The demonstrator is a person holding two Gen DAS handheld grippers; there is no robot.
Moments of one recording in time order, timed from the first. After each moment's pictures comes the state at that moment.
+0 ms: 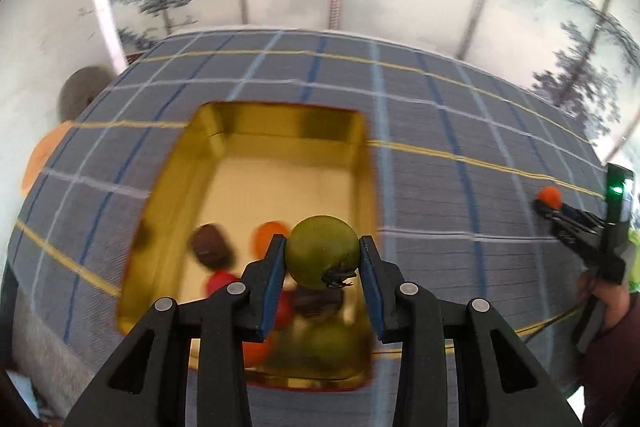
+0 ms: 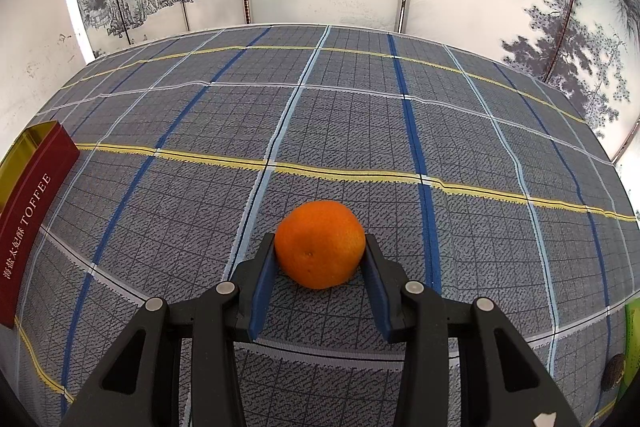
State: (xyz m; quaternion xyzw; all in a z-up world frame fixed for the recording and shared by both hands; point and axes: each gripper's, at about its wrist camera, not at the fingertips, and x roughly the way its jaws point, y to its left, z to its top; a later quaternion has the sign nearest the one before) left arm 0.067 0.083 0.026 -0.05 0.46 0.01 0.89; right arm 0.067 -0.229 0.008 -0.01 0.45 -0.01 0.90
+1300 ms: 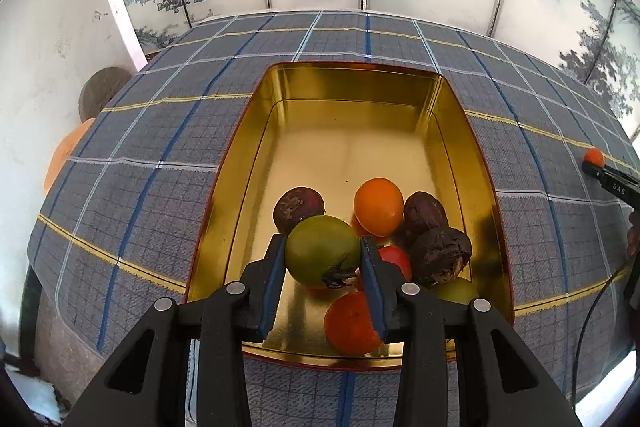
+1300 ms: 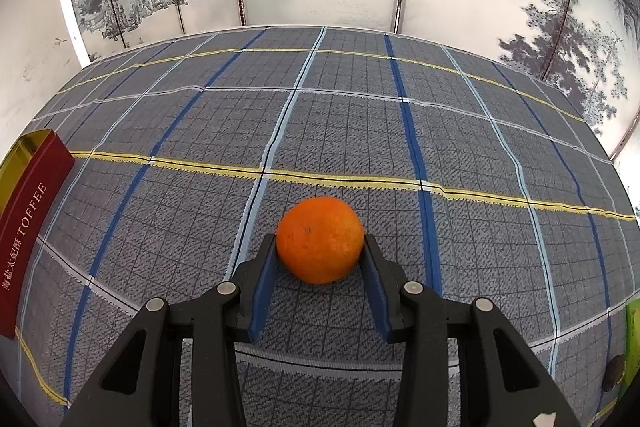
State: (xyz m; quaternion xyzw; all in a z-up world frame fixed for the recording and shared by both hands) left arm 0.051 0.131 -0.007 0.00 0.46 0.03 0.89; right arm 0.072 -0.229 0.008 0.00 0.45 -0.01 0.90
